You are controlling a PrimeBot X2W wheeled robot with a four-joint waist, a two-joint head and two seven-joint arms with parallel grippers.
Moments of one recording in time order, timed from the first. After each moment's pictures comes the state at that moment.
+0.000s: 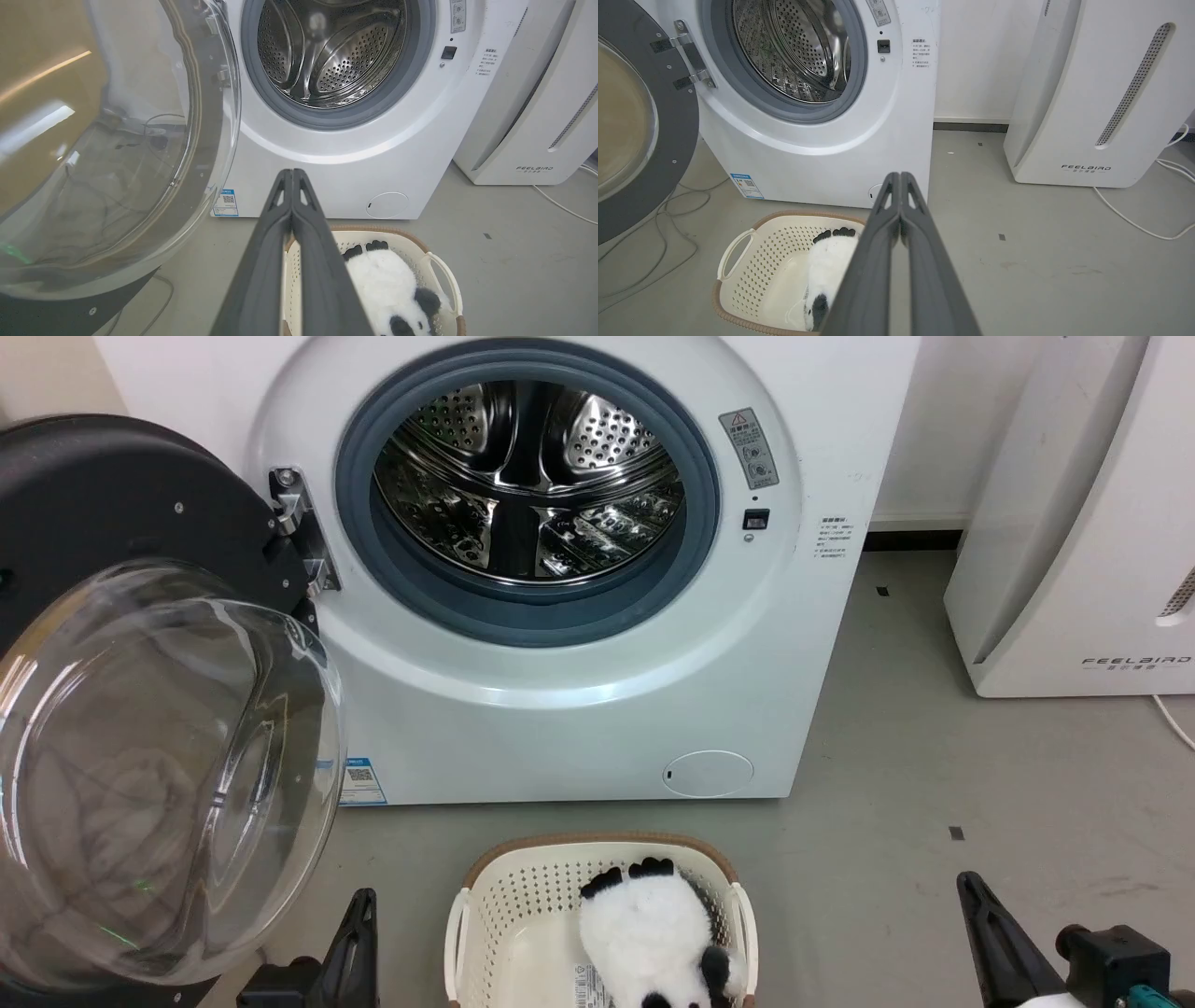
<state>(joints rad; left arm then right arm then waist) 0.12 0.17 -0.17 0.10 -0.24 0.15 -0.21 0.17 -0.05 -0.05 -0.07 0.09 0.13 0.00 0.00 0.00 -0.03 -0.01</state>
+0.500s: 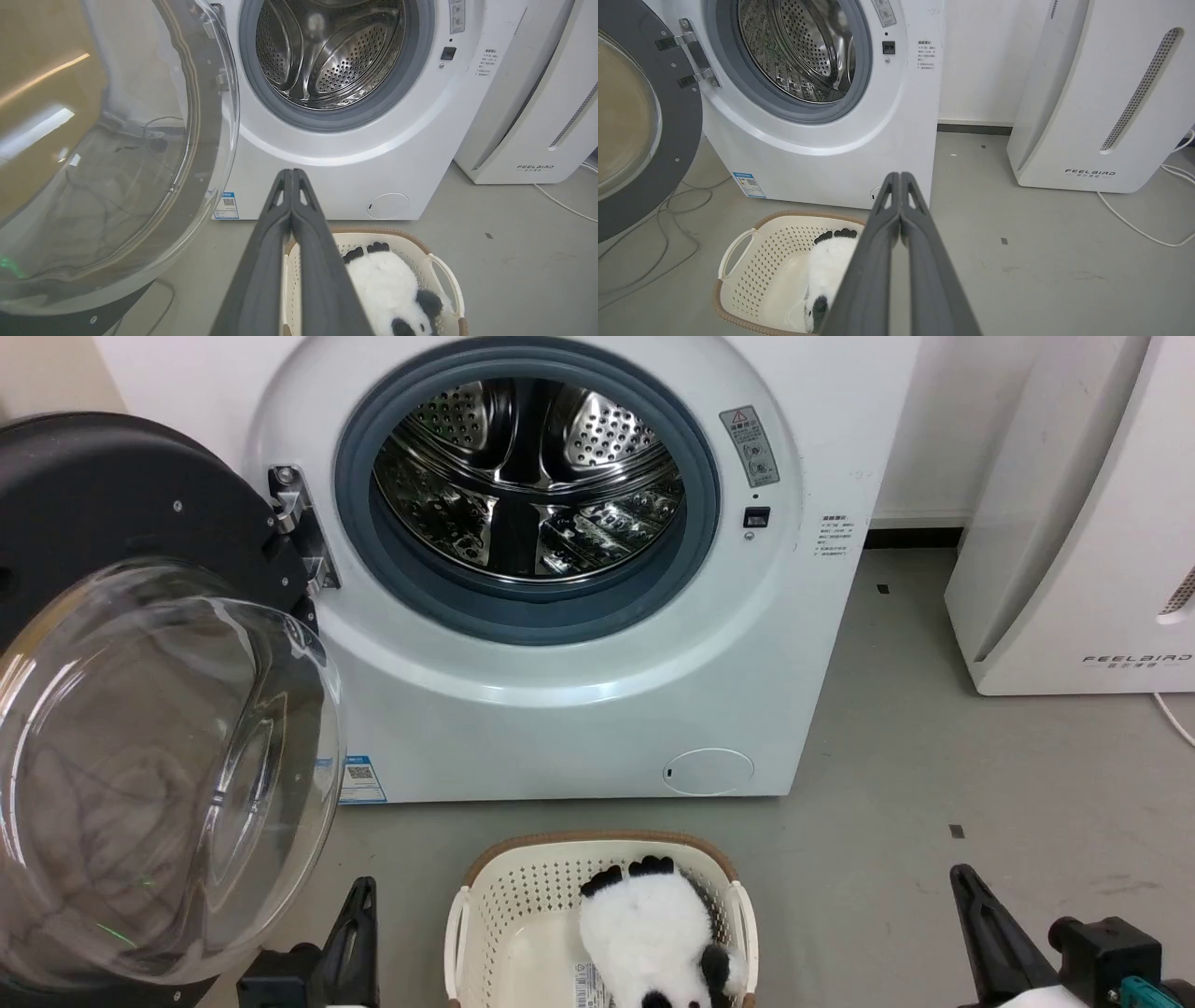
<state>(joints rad) 0.11 0.16 -0.15 0.09 -0.21 0.13 -0.18 0.15 -0.05 -0.04 -0.06 0.08 0.13 0.00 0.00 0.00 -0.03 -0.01</state>
